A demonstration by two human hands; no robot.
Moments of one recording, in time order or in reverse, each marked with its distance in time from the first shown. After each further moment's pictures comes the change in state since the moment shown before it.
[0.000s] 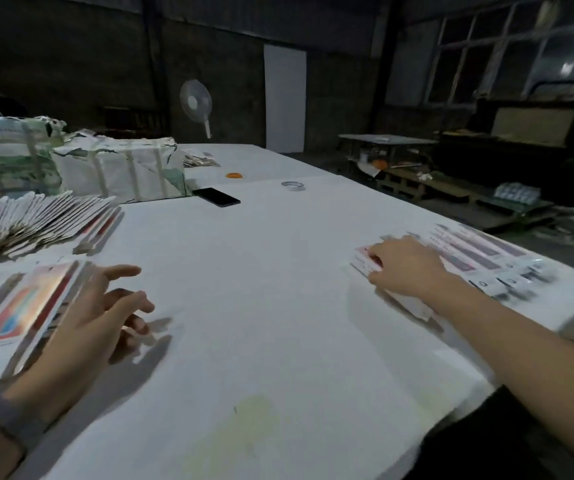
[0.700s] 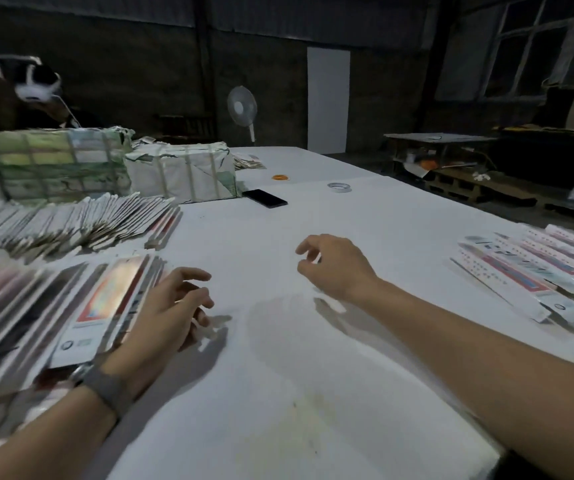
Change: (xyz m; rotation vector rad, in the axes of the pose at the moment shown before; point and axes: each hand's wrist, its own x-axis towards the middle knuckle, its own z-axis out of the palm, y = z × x) left_hand -0.013 0.027 0.020 0.012 0.086 -0.053; right_hand 0.011 -0.157 -0.002 0.689 0.093 -0.261
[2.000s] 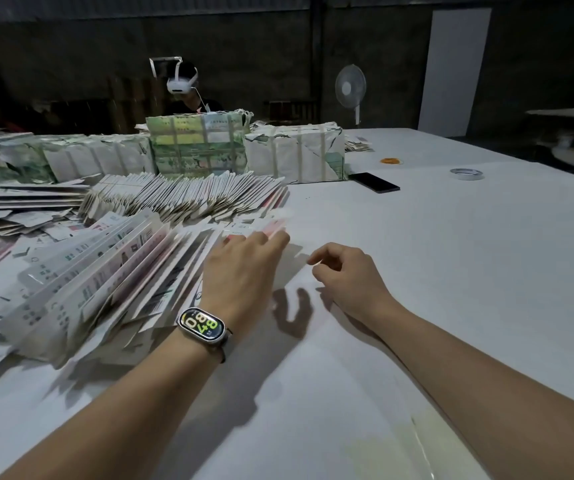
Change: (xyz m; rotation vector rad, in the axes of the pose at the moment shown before) left_hand -0.003 0.034 -0.036 1.599 0.232 0.391; right_hand 0.007 -0.086 0.106 0.655 -0.104 -0.129
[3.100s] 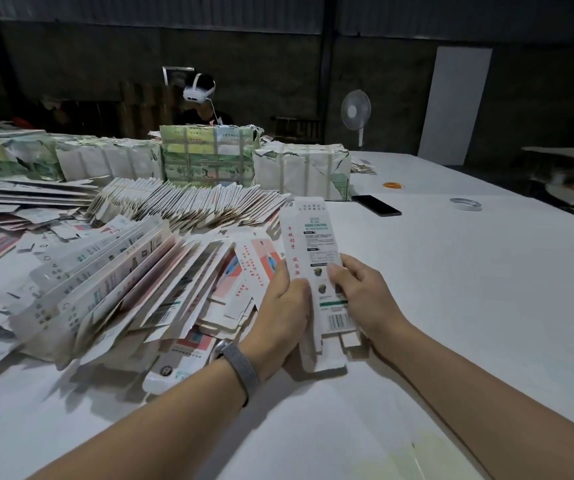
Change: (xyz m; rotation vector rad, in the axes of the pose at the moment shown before) left_hand -0.010 0.043 0.029 -1.642 -0.112 -0.520; right_hand -0.005 -0.009 -0.006 0.398 -0.047 0.109
